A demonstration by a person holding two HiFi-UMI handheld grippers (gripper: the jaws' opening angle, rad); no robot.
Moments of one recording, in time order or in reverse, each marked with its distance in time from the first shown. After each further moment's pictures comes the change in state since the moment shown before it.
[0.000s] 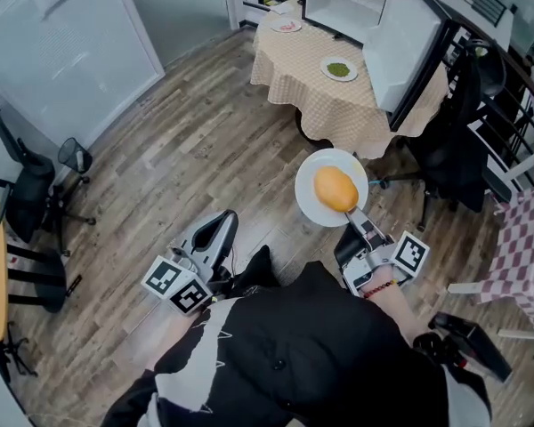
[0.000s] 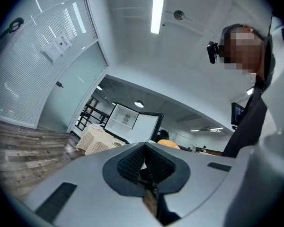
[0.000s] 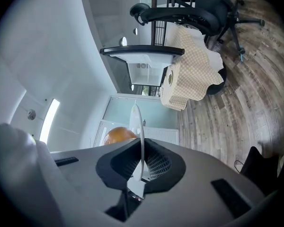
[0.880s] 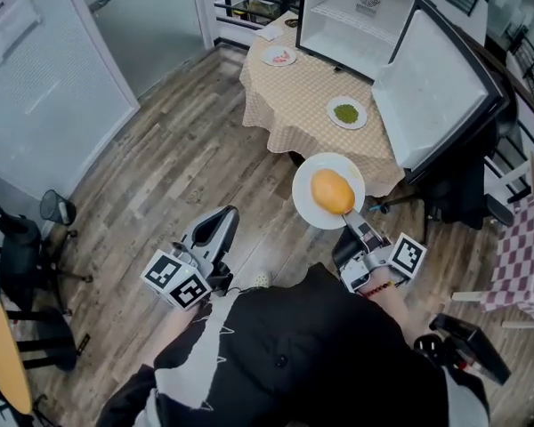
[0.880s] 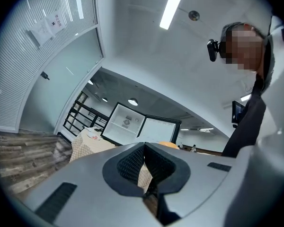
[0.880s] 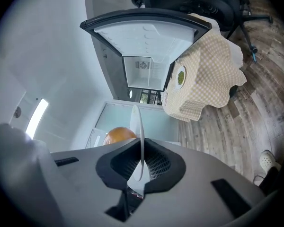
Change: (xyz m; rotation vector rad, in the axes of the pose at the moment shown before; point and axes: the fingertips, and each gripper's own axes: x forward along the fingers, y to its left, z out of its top) left arm 0.155 0.199 0.097 -0.002 0.040 -0.158; right arm 0.219 0.006 0.066 -0.026 -0.128 -0.039
